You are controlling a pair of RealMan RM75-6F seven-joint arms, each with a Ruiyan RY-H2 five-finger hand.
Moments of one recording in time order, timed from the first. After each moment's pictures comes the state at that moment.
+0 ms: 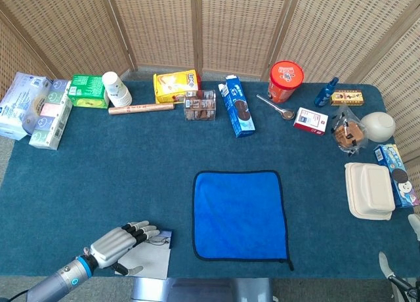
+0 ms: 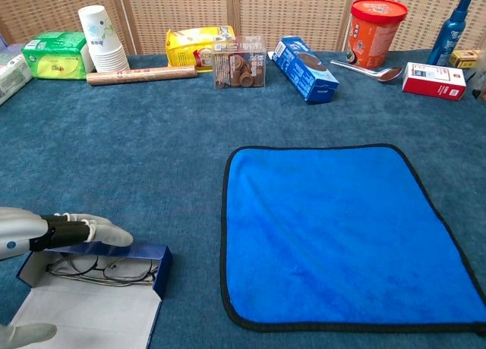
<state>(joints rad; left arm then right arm) -0.53 -1.20 0.27 -1.86 1.60 0.92 0.05 -0.23 -1.24 0.03 -1.45 -1.69 1.92 0.31</state>
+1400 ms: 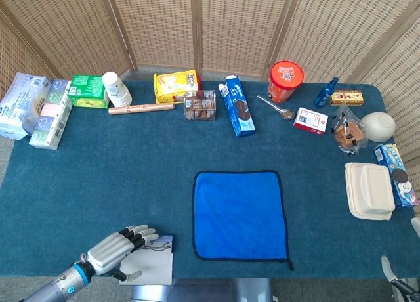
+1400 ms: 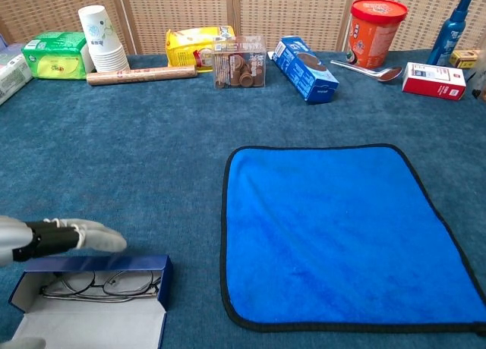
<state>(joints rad) -0.46 -1.20 0.27 -1.87 1.67 0.98 0.05 -0.24 -1.25 0.02 -1.41 -1.69 1.93 0.35</state>
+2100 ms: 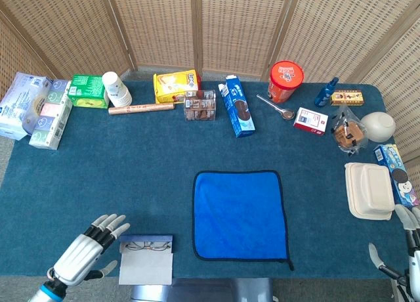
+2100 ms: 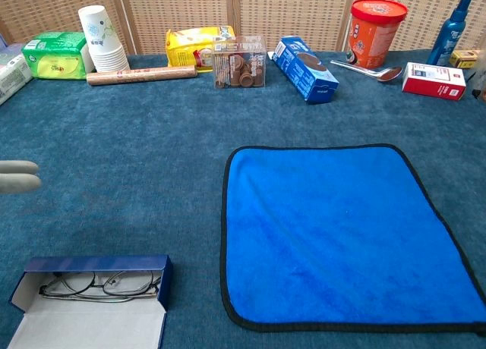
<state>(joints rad) -0.16 -1.28 0.30 -1.69 1.86 1.46 0.15 -0.16 -1.25 0.04 -1.44 -1.70 1.85 0.31</state>
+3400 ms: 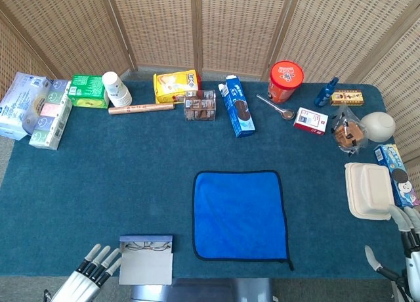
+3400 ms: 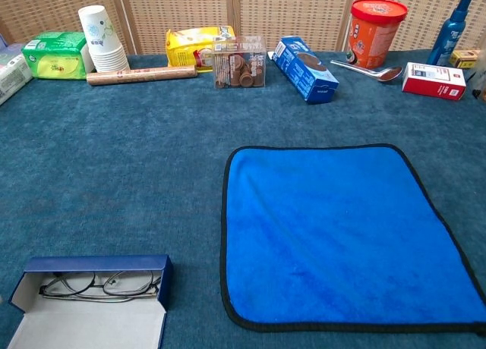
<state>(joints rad) 0.09 -1.58 0.33 -1.04 2.08 1.71 0.34 -0.15 -1.28 0.01 -1.30 -1.73 1.91 0.45</state>
